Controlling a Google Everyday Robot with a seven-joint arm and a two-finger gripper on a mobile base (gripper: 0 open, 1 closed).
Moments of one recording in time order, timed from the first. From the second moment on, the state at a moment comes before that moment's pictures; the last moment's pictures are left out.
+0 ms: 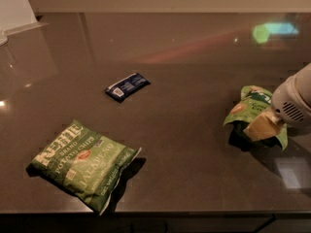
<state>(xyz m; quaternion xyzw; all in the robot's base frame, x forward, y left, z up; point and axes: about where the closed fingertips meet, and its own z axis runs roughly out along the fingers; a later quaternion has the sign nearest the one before) 0.427 -0.238 0.880 -0.32 0.93 -0.02 0.19</state>
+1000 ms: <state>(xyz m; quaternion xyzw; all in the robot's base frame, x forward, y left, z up) 0.433 -0.210 0.960 -0.38 0.89 -0.03 0.27</state>
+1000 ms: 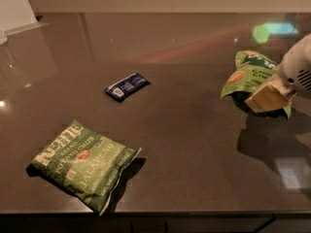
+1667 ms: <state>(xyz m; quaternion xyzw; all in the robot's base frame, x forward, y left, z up) 0.430 -0.186 1.006 -0.42 0.86 -0.02 0.29</state>
